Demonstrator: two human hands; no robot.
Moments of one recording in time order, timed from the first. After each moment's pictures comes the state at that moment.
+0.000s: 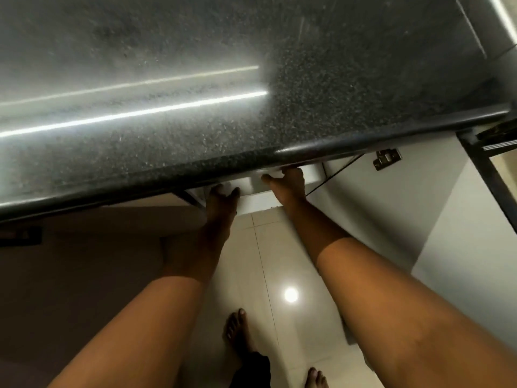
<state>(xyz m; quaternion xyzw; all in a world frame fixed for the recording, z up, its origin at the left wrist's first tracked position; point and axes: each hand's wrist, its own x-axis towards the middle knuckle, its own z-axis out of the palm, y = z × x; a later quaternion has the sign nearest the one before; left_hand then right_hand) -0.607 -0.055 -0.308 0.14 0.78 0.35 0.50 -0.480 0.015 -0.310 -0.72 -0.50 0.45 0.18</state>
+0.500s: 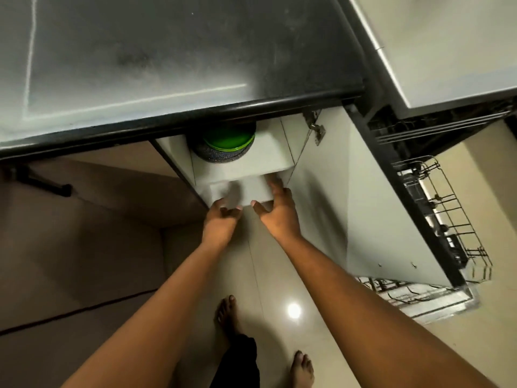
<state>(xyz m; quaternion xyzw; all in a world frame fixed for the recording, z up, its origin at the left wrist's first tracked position) -0.536 -0.179 -0.222 0.25 0.78 0.32 0.49 -0.399 -0.139 -0.230 -0.67 -0.60 0.40 0.19</state>
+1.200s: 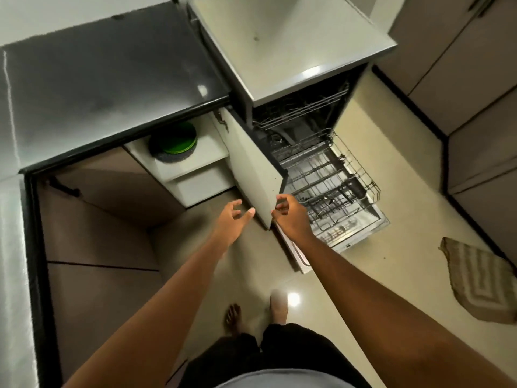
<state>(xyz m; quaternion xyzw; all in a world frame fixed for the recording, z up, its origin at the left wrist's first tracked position) -0.351 -0.378 0.007 0.44 0.68 0.22 0.54 -0.181 -0.371 -0.022 -0.72 -0.49 0.43 0.26</state>
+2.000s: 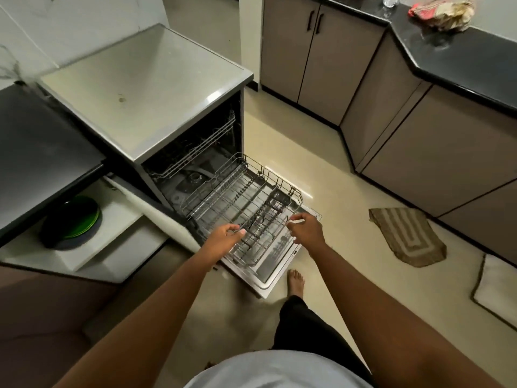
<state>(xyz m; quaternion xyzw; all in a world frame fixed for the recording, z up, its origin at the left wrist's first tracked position) -0.159 -0.328 0.010 0.61 0.54 0.03 0.58 0.061 -0.417 -0.005 -0.83 -0.21 0.37 0.36</state>
